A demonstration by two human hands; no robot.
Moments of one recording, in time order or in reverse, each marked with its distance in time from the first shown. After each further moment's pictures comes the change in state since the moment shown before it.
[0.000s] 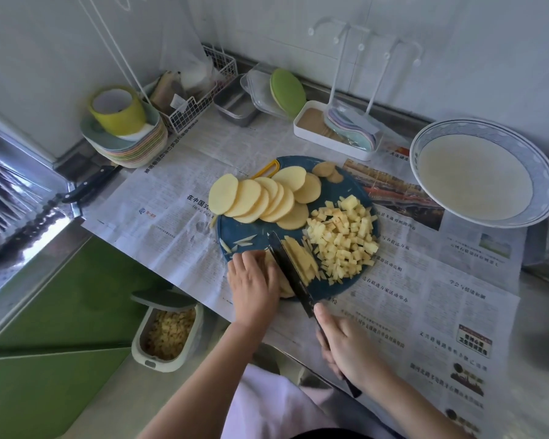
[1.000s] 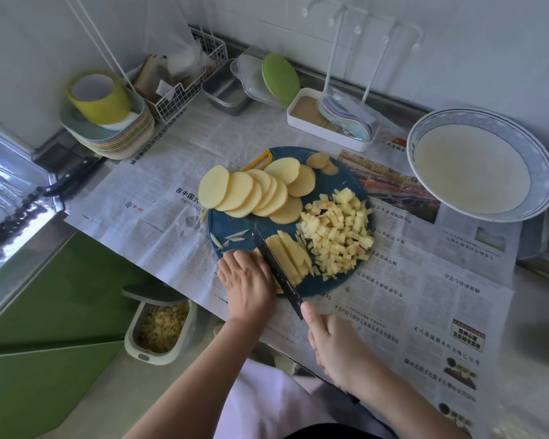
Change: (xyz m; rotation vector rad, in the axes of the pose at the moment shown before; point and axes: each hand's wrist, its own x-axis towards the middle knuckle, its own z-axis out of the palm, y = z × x) left_hand -0.002 -0.005 0.016 0.102 0.114 0.016; right_hand -0.003 -0.013 0.004 -0.148 -0.025 0.036
